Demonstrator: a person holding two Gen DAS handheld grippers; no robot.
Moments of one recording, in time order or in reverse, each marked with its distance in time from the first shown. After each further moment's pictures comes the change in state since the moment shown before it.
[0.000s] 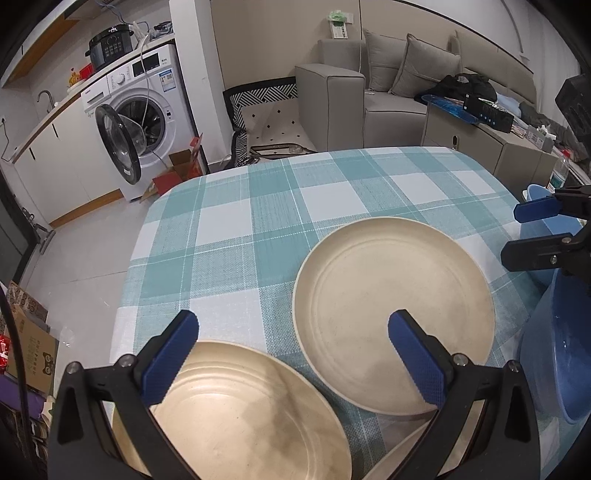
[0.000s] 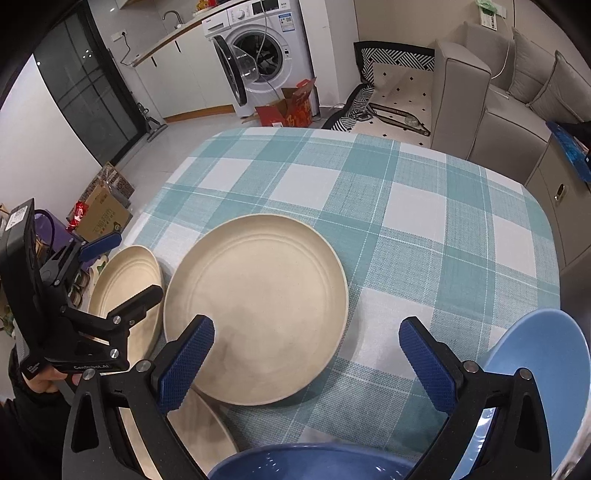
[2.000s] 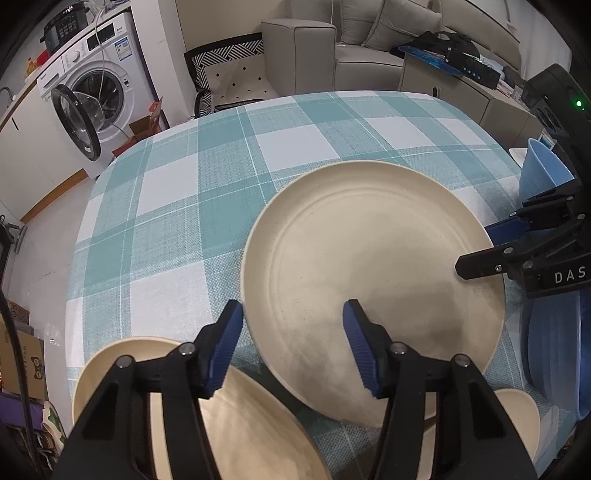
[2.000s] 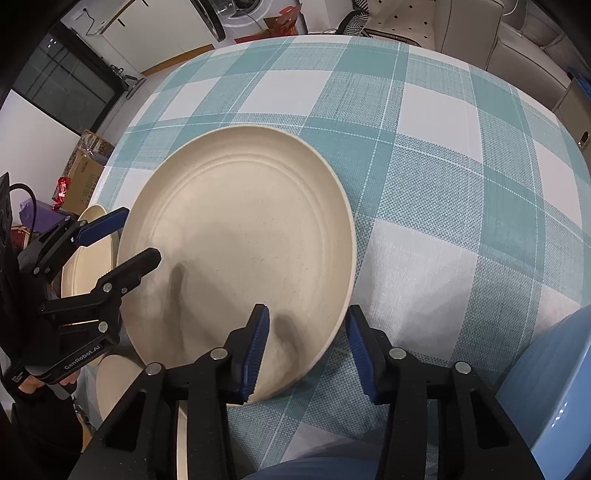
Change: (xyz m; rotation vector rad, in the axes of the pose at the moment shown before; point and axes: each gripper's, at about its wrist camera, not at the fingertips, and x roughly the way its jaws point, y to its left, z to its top) left arm 0.049 -0.019 -0.003 0.066 0.184 -0.101; right arm 0.082 -0.009 -0.008 0.072 0.282 0.020
